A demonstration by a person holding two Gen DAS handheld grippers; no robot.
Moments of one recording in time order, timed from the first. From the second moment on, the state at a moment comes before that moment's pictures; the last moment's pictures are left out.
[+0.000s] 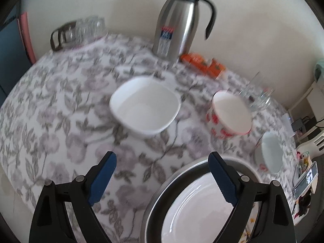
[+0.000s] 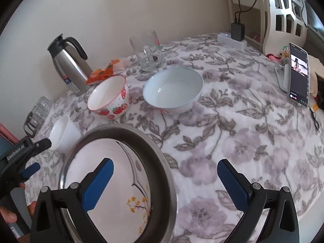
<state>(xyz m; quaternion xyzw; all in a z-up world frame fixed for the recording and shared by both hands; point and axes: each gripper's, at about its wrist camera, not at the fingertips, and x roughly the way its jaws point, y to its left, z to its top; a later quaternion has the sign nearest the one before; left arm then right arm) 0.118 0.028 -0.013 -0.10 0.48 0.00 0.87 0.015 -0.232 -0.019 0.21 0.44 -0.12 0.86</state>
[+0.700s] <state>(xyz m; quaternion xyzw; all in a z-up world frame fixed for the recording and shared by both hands) 0.176 -0.016 0.005 -0.08 0.45 -0.06 0.89 0.086 -0.216 0.021 0.15 0.35 -0.12 0.91</state>
